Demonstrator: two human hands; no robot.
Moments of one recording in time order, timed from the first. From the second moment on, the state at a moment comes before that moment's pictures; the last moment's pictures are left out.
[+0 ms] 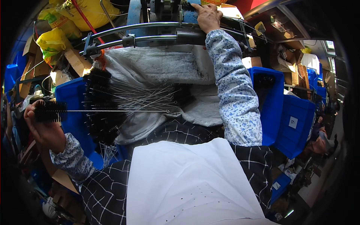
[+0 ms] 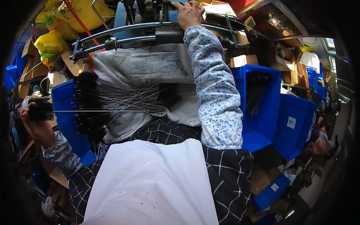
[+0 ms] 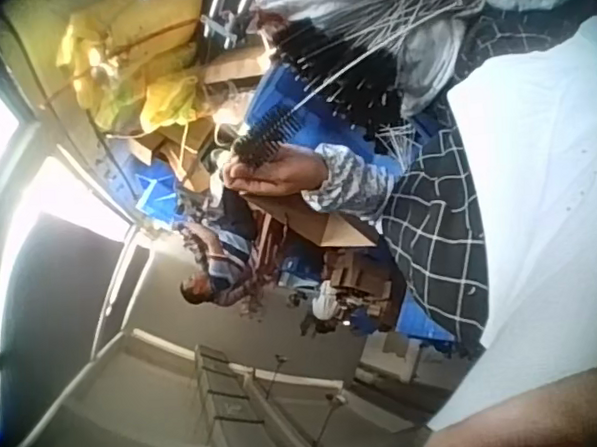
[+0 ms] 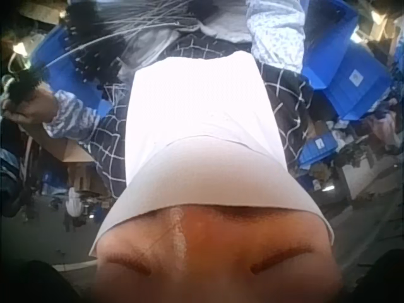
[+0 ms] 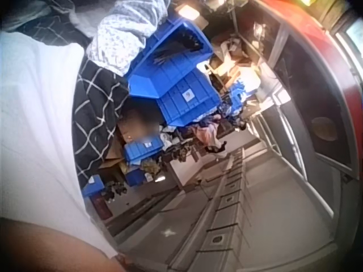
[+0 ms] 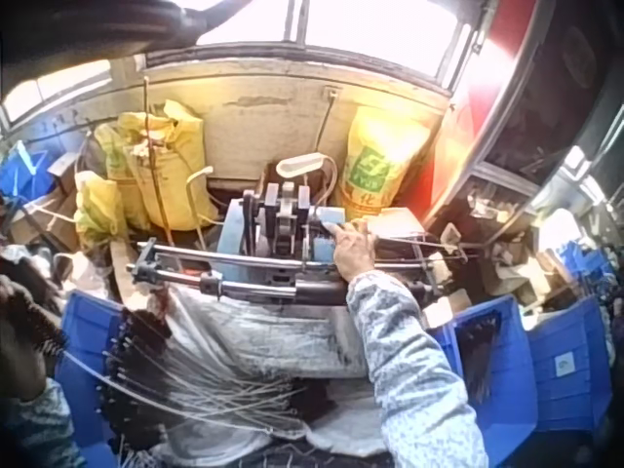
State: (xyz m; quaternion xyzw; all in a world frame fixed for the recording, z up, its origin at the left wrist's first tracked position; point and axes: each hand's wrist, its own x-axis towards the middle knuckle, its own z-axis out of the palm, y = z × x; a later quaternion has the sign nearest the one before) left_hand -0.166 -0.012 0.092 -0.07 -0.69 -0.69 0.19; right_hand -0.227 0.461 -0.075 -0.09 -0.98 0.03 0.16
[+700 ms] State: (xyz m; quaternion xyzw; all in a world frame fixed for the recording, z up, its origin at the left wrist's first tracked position) left_hand -0.164 0.010 0.085 -0.10 -0.69 -0.69 0.20; right_hand -0.209 0.441 -0.075 -0.17 -0.94 0.13 0.25
